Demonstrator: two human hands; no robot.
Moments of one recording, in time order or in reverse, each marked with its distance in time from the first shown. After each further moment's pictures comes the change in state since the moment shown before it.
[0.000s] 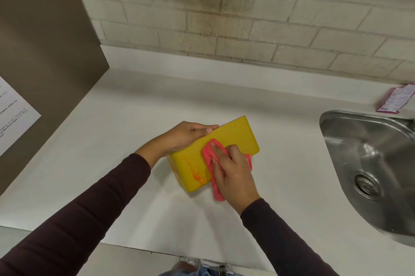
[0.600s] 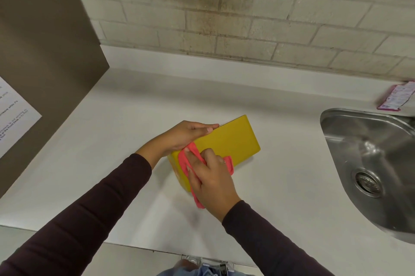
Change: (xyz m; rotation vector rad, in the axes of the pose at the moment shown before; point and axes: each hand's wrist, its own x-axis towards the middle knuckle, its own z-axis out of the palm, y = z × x) left_hand 0.001 -0.003 -0.003 0.072 -0.036 0.007; right_hand 0.000 -0.033 0.023 -0.008 -0.050 -0.117
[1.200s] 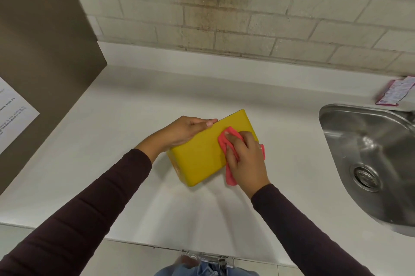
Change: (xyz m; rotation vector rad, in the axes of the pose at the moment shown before) left_hand 0.000 0.002 0.001 0.044 0.049 -0.009; right_hand -0.003 0.064 -0.029 0.004 0.132 0.207
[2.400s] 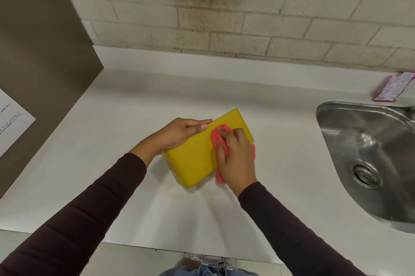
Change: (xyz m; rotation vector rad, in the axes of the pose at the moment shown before) left_hand 0.002 -0.002 0.001 -0.033 0.009 0.024; right_hand 0.010 -0.013 0.010 0.026 0.035 0.130
